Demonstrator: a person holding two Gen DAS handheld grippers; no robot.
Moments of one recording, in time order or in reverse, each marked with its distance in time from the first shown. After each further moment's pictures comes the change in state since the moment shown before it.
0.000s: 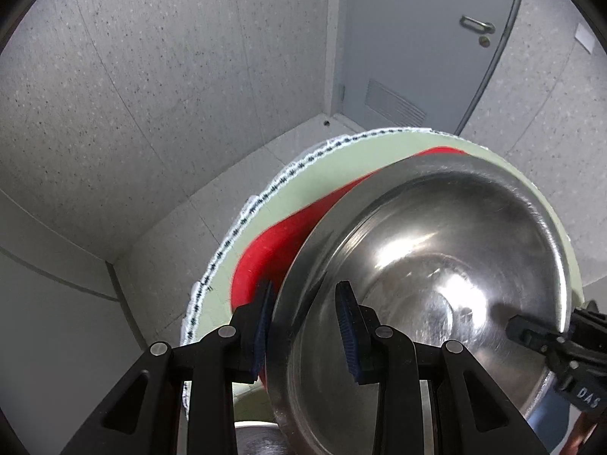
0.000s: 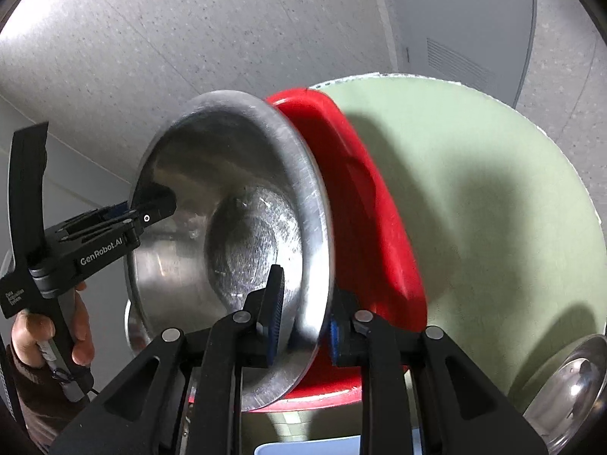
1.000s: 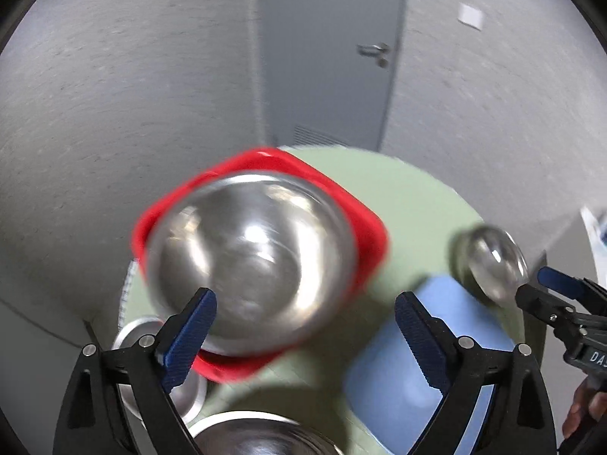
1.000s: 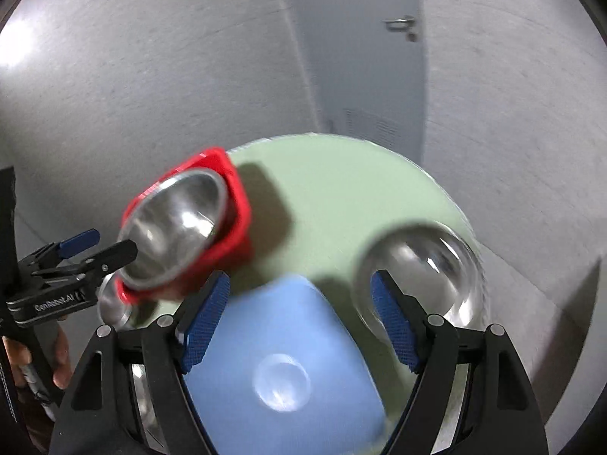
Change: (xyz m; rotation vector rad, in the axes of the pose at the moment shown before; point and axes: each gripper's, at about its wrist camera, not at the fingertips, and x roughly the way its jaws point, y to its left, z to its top) left arm -0.114 -0.135 -0.125 0.198 -0.228 -0.128; right arm -0.148 -0.069 -0.153 0.112 -0.362 -0.215
